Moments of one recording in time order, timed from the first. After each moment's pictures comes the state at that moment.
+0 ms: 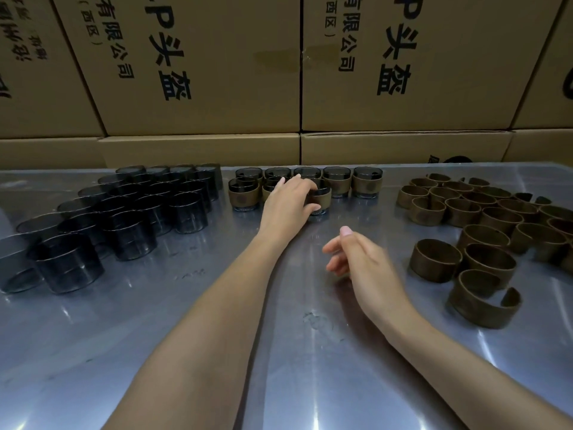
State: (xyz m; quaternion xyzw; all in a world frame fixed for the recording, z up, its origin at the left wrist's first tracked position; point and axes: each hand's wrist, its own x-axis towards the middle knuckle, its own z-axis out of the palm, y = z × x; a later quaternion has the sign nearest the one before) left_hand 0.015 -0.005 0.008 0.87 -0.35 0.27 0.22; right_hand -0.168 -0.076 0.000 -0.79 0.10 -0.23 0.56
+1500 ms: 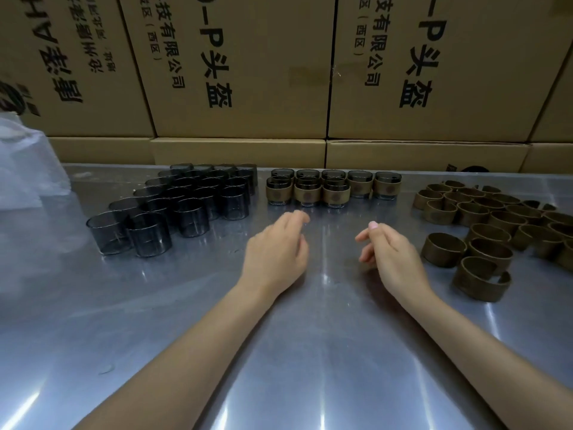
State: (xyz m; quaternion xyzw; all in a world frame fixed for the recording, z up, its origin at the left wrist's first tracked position) left_hand -0.131 0.106 0.011 0.89 -0.29 0.29 0.21; right_hand -0.192 -0.070 0.009 -0.83 0.10 -0.26 0.49
